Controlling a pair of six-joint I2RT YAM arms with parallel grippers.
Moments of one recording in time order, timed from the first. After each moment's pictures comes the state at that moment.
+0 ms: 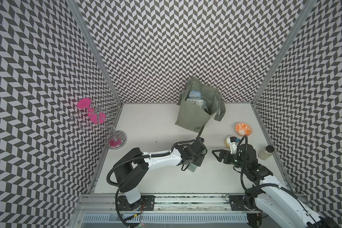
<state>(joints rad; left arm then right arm) -1.04 1.71 1.09 -0.36 -0.10 -0.45 0.32 0.76 0.34 -0.14 -0.42 0.59</state>
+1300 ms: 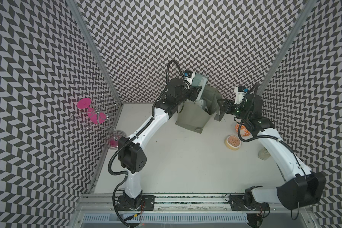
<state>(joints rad) -0.55 1.94 1.98 -0.15 0.24 -0.13 0.19 1.41 1.34 -0.22 -0.28 0.46</state>
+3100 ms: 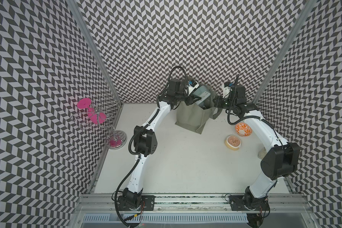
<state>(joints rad) -0.41 2.37 2.41 -0.40 0.78 0.31 0.21 1.72 1.65 -0.42 -0.28 0.36</state>
